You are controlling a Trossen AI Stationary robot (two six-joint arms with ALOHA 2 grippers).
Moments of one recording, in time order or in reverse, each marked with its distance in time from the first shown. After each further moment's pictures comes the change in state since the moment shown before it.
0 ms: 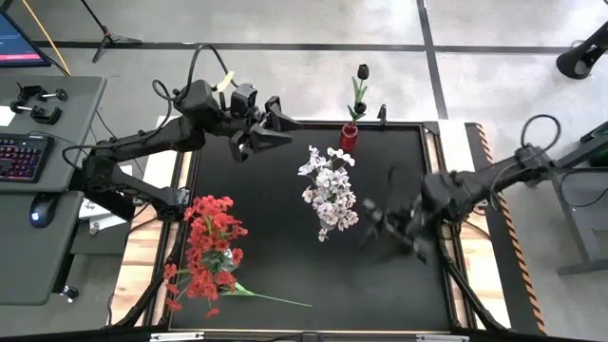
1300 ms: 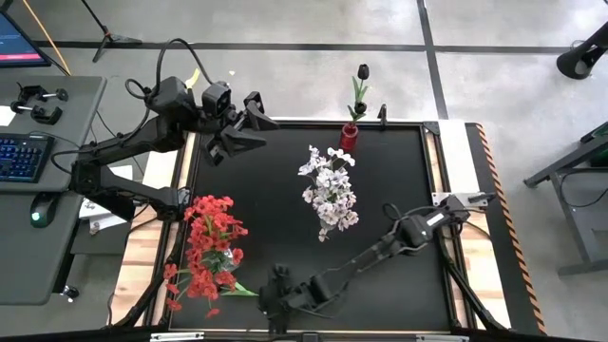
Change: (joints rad) left arm -0.005 -0.113 -0.001 -0.063 0.059 0.074; right arm 0.164 1.408 1.137 -0.465 0.694 -0.104
